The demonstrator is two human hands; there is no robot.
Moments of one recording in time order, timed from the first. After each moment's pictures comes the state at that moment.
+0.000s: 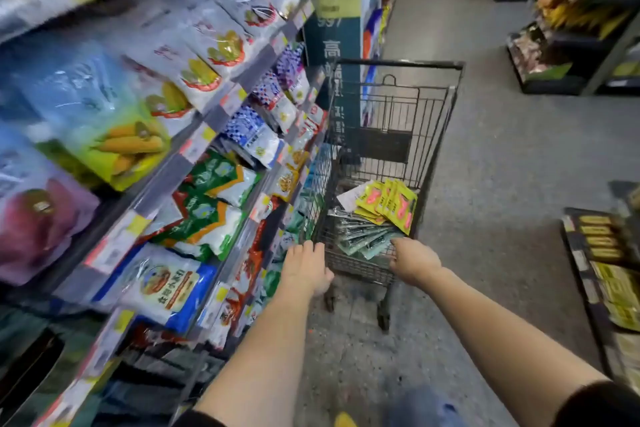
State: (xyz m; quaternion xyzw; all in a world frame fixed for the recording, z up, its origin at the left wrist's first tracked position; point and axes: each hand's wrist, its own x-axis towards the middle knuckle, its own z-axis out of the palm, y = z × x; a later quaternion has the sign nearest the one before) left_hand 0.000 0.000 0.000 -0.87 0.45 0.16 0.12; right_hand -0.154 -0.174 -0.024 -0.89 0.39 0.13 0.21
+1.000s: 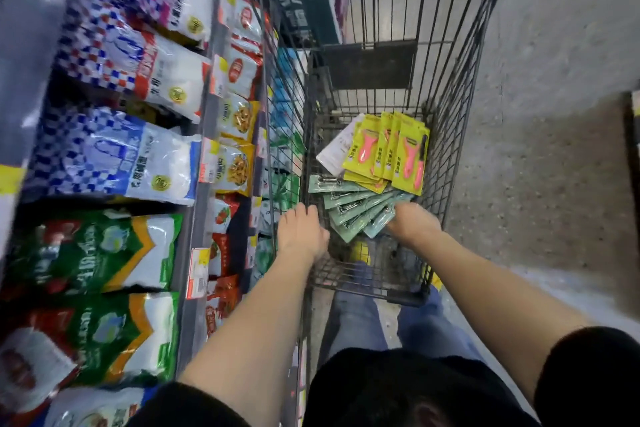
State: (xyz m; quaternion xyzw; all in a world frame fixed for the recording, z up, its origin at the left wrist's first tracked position) left_hand 0.164 -0.258 -0.146 -0.84 0.41 0.26 0.23; right_hand -0.007 -0.398 -0.201 -0.76 0.47 0.27 0.36
